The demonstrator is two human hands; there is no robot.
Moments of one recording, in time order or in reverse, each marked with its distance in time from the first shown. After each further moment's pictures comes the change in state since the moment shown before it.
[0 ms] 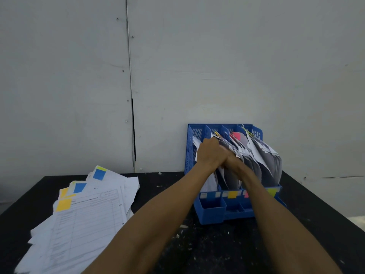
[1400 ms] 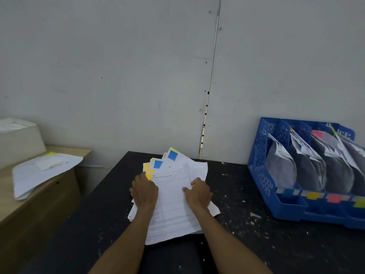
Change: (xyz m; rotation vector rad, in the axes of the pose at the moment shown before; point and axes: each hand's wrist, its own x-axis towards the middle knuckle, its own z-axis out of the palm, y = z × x) left_hand -0.194 -0.355 -0.195 0.285 0.463 -0.702; right_hand -0.146 -0.130 0.351 -0.290 0.056 0.106
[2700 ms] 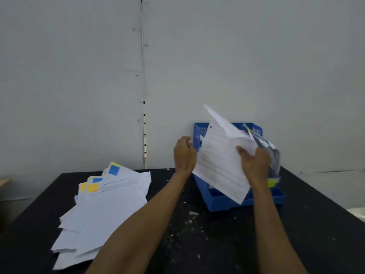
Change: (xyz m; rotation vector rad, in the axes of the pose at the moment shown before) left_hand -0.116 0.306 0.047 -0.760 -0.210 0.522; right_hand 0.007 0.133 -0.321 0.427 0.661 -0.086
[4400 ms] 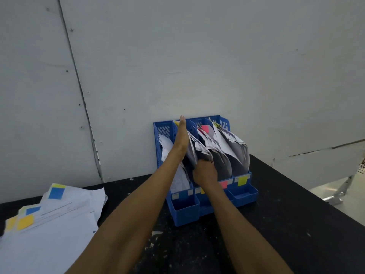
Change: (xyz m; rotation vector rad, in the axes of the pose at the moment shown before) left_hand 0.043 0.058 0.152 -0.440 -0.536 -0.370; right_hand 0.066 0.110 0.061 -0.610 -0.495 0.075
